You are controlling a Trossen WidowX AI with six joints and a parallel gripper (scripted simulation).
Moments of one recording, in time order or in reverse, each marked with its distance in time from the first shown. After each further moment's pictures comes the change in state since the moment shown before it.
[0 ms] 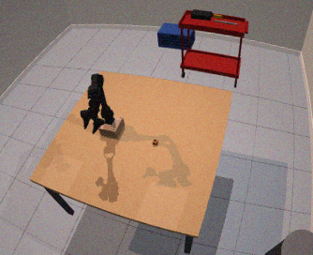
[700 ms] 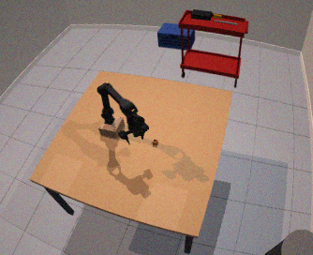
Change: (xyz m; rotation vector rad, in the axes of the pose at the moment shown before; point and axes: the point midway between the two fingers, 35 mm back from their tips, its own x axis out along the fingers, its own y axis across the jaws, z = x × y) arm 0.005 0.159 -0.249 -1.158 0.470 0.394
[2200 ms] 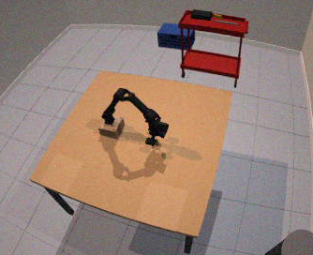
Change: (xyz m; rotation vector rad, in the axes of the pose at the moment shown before) arm 0.124 0.172 -0.096 -0.724 0.242 0.228
